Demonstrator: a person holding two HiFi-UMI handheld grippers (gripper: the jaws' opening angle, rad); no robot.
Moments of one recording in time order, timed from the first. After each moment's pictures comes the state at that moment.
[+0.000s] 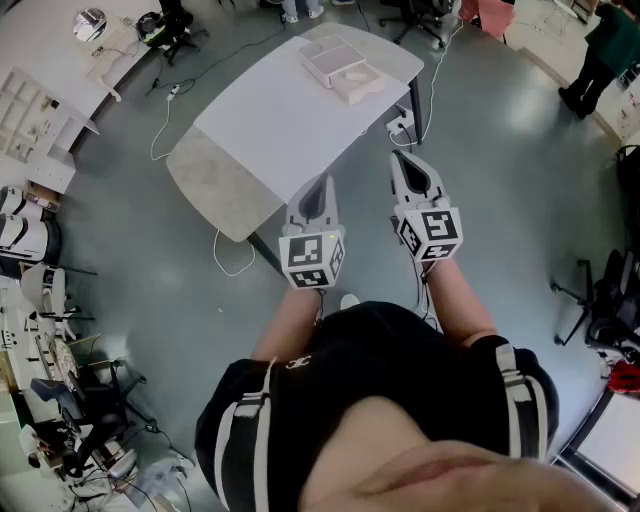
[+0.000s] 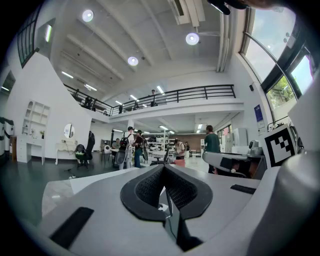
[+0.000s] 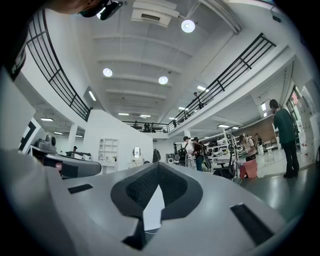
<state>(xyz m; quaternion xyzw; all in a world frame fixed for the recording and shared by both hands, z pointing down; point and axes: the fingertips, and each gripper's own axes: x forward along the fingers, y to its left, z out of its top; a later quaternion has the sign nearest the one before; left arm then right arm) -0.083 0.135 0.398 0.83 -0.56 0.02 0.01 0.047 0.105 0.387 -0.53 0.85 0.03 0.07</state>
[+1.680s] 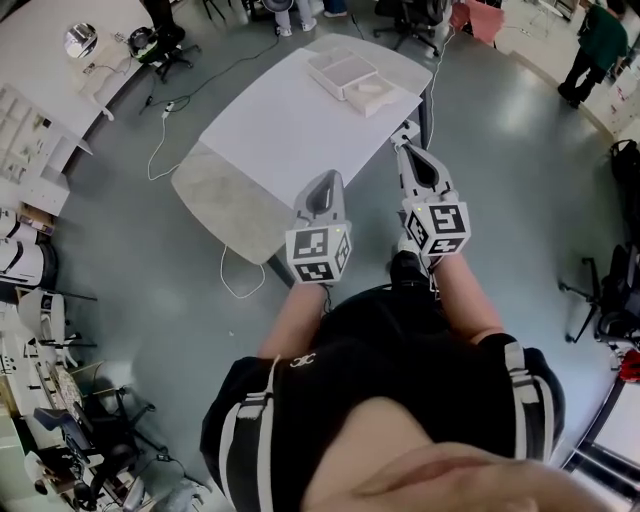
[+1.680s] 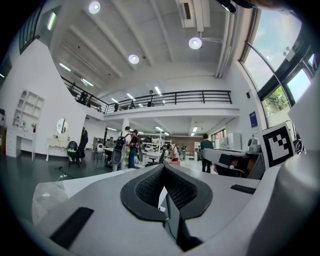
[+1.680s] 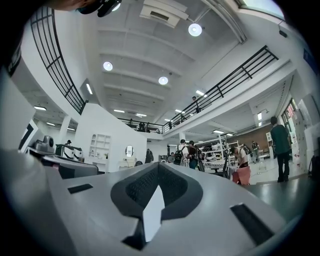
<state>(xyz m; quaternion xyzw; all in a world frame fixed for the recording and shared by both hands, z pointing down) -0.159 0.077 0.404 0.85 -0.53 0.00 0.02 -0.025 0.056 0.379 -0.57 0.82 0.05 0.05</state>
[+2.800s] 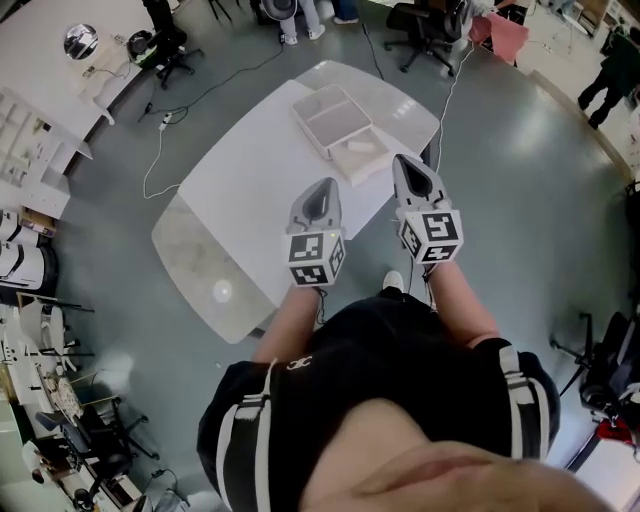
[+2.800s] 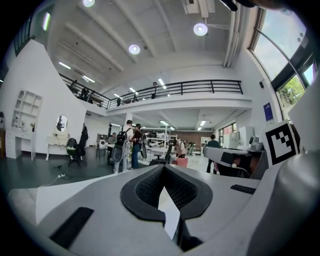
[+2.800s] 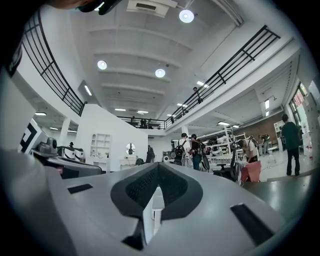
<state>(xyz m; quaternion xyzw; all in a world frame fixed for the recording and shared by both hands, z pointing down) -0.052 -0.226 0.410 0.83 -0.55 0.03 0.04 0.078 -0.252 0.386 -0.54 0.84 0.03 0.05</state>
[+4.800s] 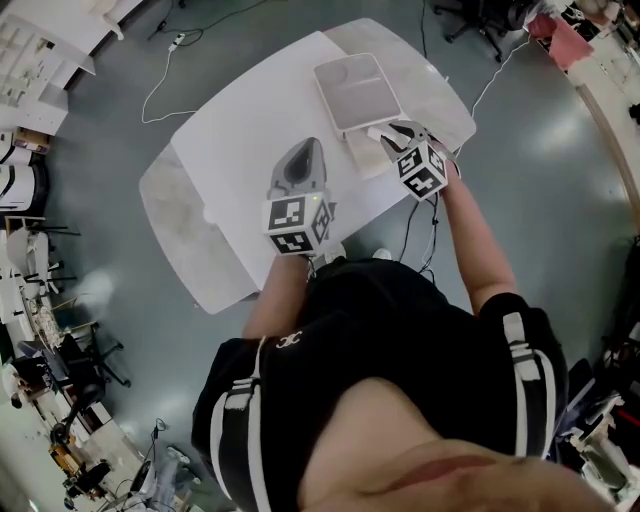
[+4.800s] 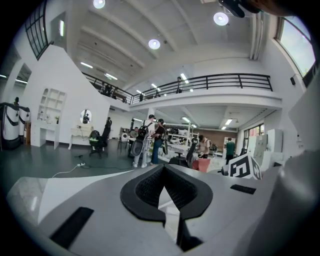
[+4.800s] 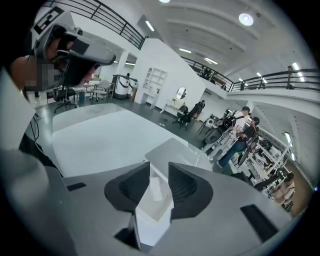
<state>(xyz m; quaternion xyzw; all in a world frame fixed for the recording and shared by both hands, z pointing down) -0.102 -0.370 0.420 0.75 -0.65 0.02 0.10 0.018 -0.459 0.543 -0.26 0.88 0.12 -0.38</state>
